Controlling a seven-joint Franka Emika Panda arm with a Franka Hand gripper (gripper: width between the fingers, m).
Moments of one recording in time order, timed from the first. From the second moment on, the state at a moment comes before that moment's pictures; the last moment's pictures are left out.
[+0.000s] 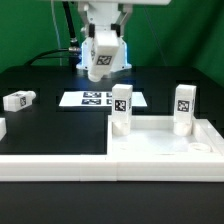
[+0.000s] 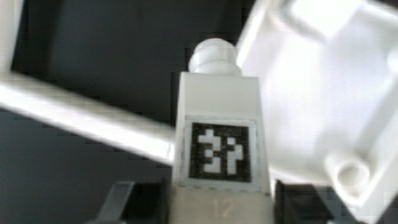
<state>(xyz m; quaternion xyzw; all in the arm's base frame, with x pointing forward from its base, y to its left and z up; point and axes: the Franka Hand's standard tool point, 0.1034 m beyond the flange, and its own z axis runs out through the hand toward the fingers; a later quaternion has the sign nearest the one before) 0.644 -0.026 0.191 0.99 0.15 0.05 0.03</state>
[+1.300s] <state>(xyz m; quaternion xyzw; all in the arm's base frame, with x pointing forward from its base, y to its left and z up) 0.660 0.047 0.155 0.95 0.11 0.28 0.01</state>
